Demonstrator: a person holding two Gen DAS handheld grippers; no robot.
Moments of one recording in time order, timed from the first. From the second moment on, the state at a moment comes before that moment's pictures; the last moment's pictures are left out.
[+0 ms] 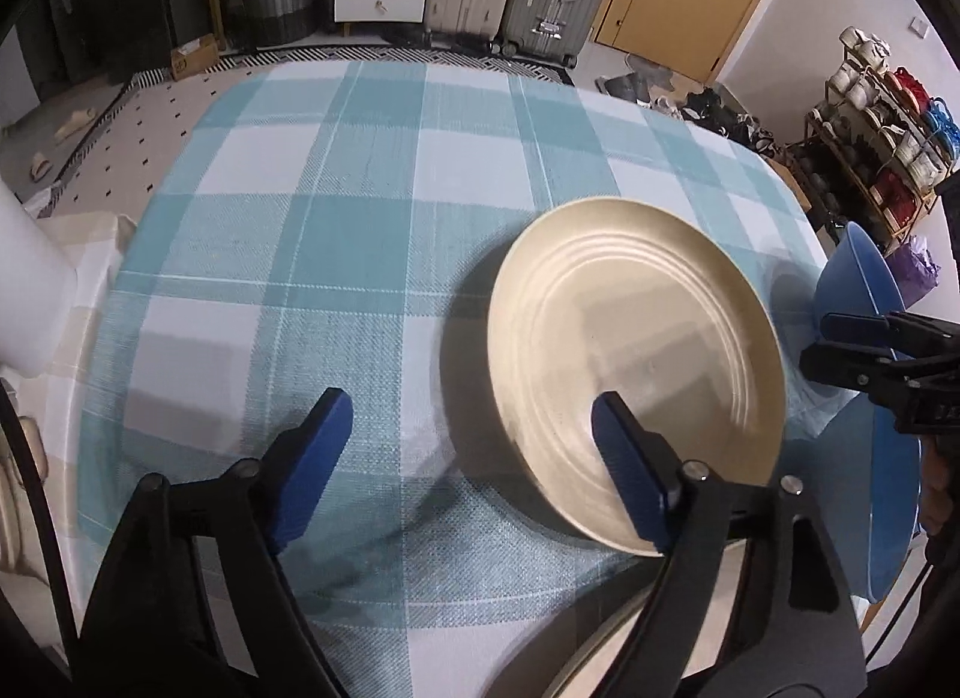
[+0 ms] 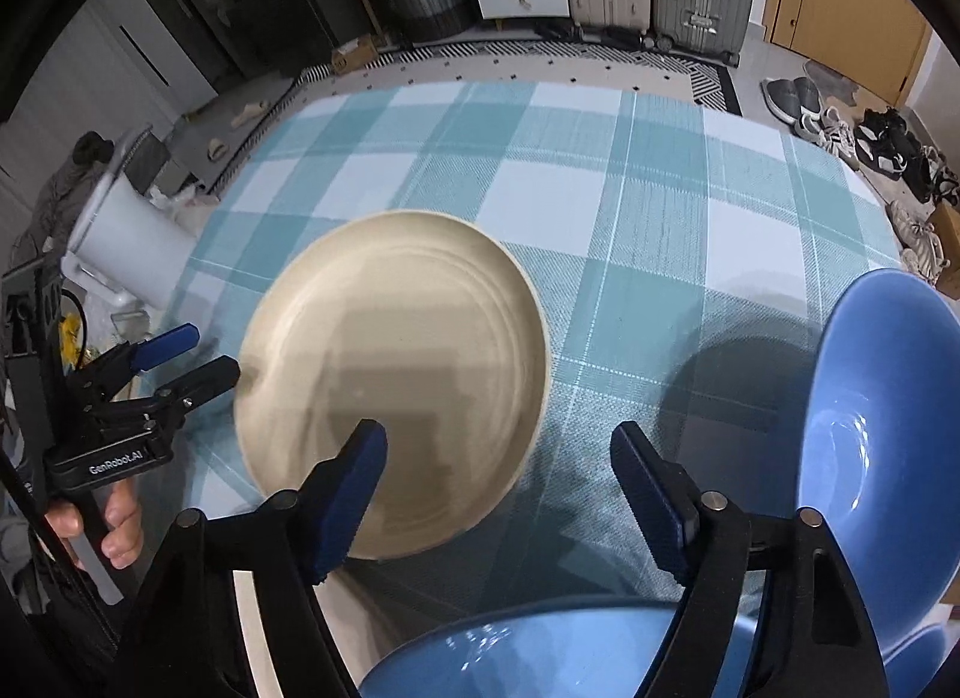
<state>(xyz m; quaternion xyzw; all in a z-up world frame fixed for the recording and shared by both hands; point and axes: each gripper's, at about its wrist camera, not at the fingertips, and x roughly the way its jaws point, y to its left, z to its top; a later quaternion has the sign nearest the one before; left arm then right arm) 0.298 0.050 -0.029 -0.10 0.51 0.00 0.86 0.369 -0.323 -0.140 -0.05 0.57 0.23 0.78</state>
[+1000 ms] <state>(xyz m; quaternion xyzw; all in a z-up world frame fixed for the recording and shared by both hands) 0.314 0.027 -0.058 -0.09 0.52 -0.02 0.85 0.385 -0.304 -0.181 -0.10 0.60 0.21 0.76</state>
